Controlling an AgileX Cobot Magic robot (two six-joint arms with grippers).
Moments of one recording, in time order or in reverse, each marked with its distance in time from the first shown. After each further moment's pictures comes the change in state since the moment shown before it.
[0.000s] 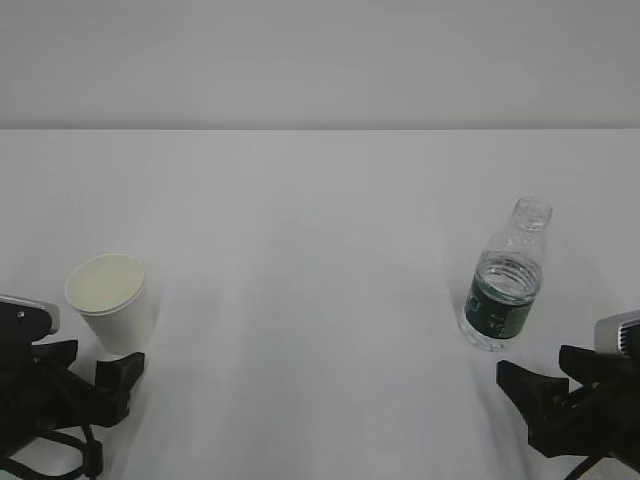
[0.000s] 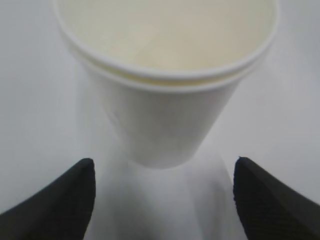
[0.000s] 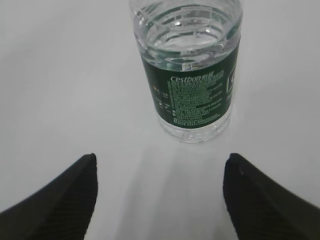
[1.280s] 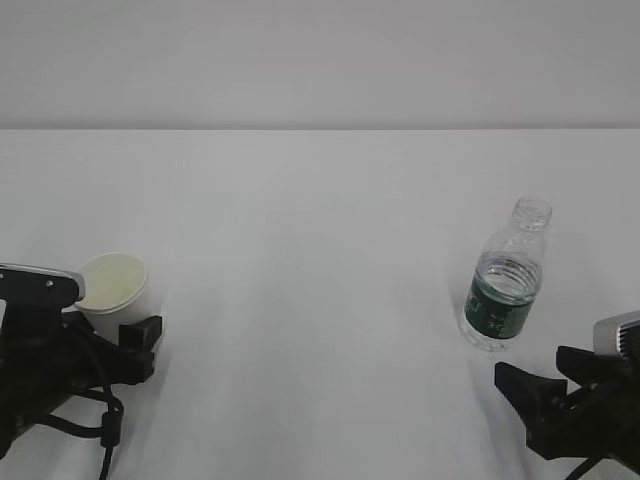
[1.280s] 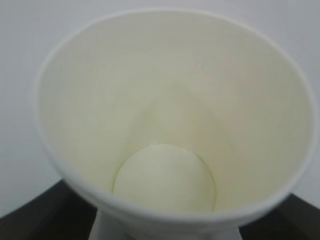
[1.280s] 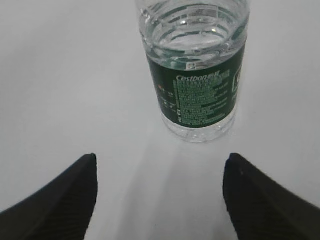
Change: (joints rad) left arm 0.004 0.050 -0.131 -0.027 0.002 0.006; right arm 0.000 0.000 0.000 -0.013 0.000 0.000
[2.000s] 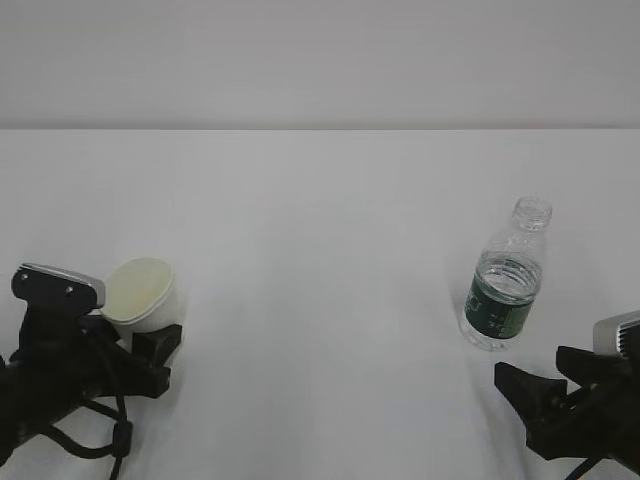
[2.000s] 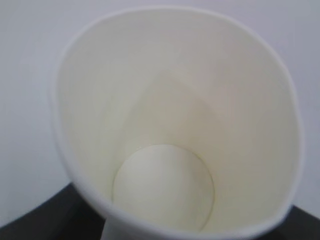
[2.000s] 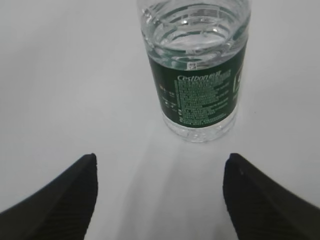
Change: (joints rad) left arm 0.002 0.000 0.000 0.166 0.000 0.002; right arm 0.000 0.000 0.000 0.000 0.000 0.000
